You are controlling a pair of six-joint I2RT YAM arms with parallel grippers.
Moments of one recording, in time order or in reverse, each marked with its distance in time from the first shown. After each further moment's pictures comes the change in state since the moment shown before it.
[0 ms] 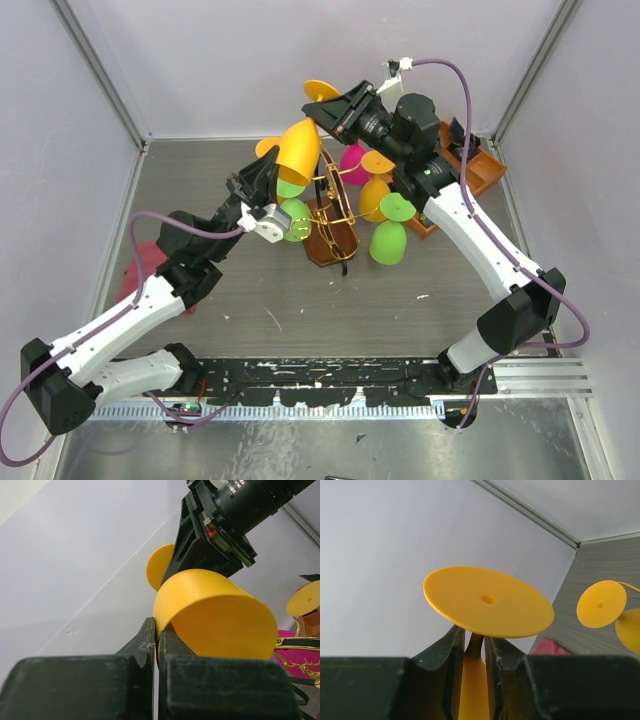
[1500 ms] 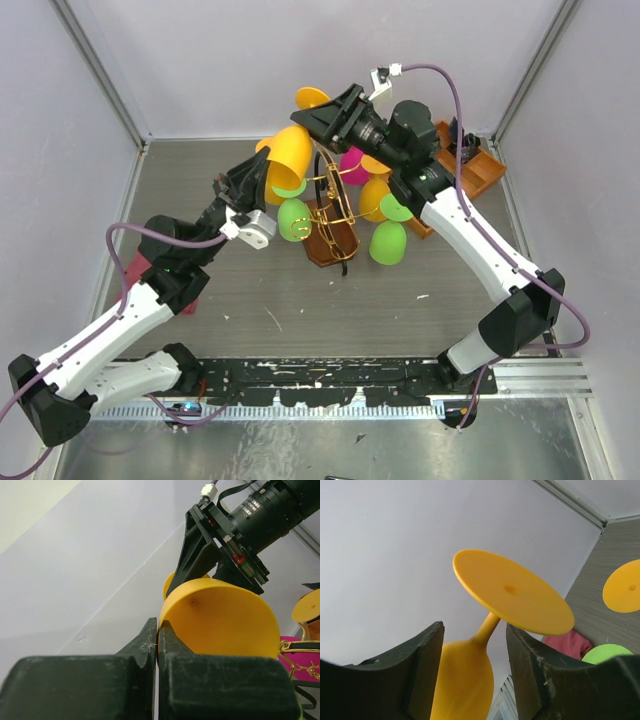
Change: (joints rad) left arm 0.020 -0.079 0.015 -0.059 0.038 0.000; right arm 0.019 -0.018 -0.048 0.048 -0.082 0.025
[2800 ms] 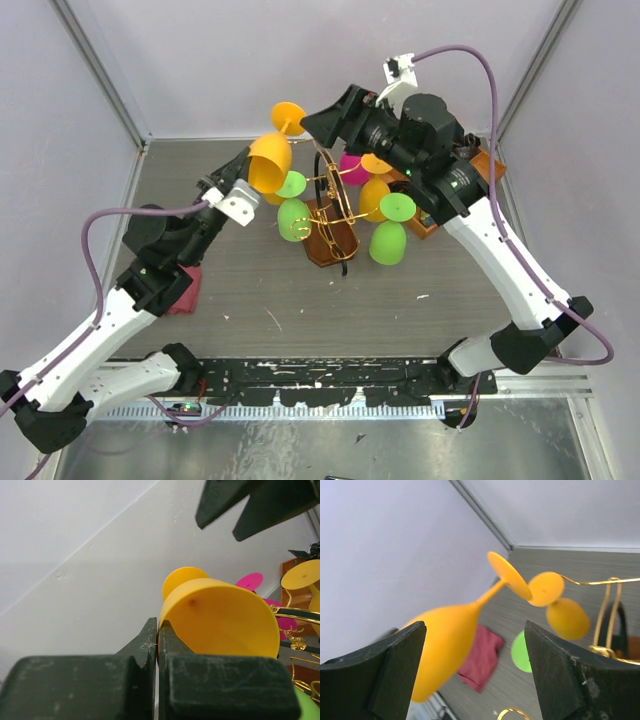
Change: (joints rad) left arm 0.000 -0.055 0.148 -0.381 -0.237 -0.199; right arm 0.097 -0.092 0.198 -0.490 0.316 -0.489
